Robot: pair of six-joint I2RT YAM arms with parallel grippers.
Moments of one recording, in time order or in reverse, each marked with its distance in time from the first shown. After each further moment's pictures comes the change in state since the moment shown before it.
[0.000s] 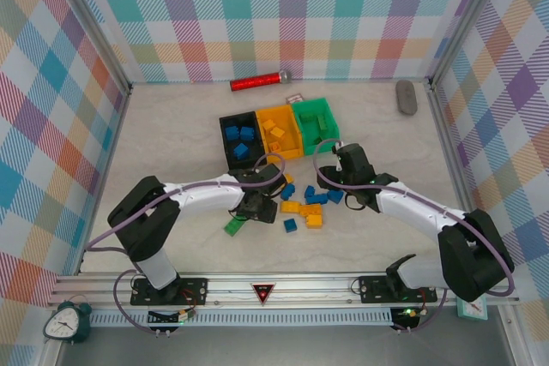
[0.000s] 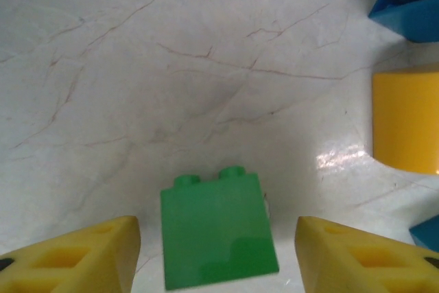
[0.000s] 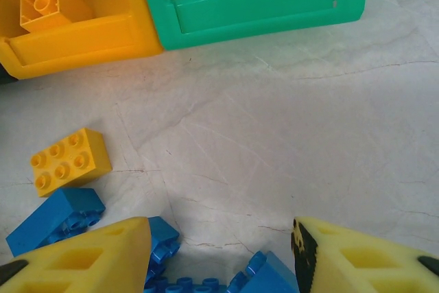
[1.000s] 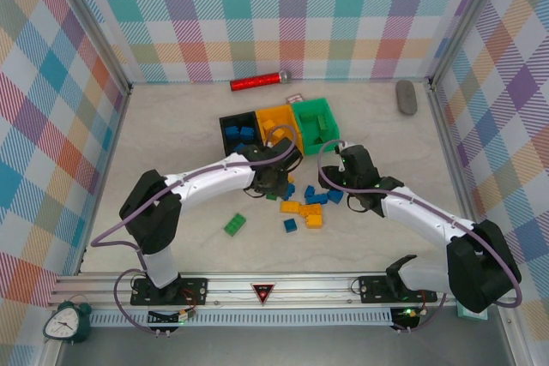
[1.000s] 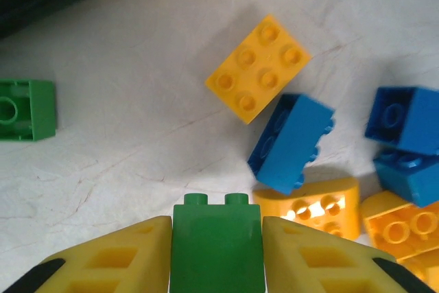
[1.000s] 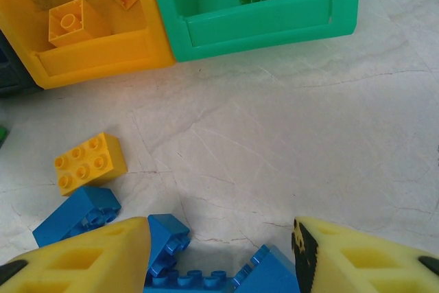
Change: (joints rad) left arm 0.011 0.072 0.360 -0.154 -0.084 -0.005; right arm -0.001 -0.072 -0.023 0.000 0.000 0.011
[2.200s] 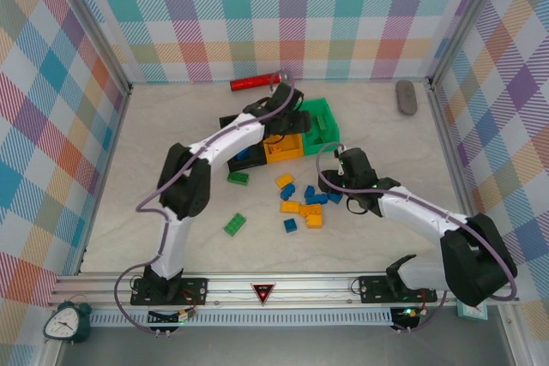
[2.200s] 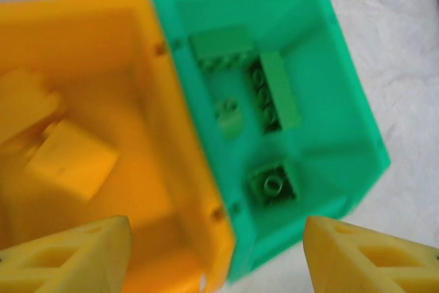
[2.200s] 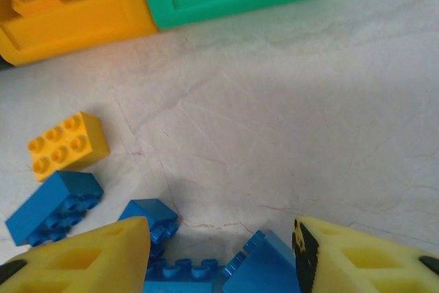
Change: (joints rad) left arm 0.198 0.303 0.412 0.299 0.108 0.004; right arm -0.008 0.067 -0.019 0.009 -0.029 0.018
